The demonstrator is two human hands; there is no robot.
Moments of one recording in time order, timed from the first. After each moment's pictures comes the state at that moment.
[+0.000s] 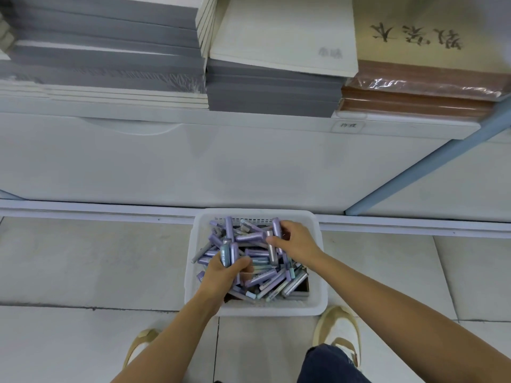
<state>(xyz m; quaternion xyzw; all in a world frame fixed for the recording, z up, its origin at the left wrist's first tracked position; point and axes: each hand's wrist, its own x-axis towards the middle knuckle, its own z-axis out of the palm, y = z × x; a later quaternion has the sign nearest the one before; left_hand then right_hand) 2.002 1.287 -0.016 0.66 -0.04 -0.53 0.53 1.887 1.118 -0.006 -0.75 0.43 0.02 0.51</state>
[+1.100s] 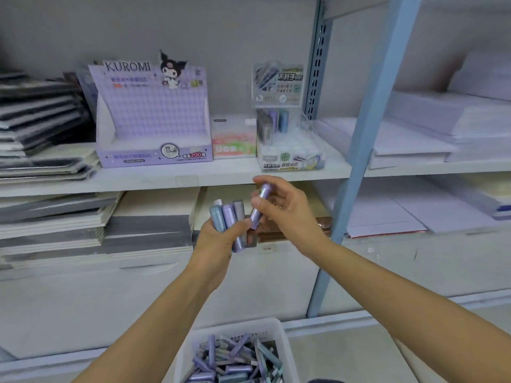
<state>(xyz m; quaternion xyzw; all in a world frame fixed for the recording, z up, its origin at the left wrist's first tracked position) 1.989 1.199 0.334 0.54 -0.28 -0.39 0.69 1.867 1.108 0.362 -0.72 0.19 -0.42 0.52</state>
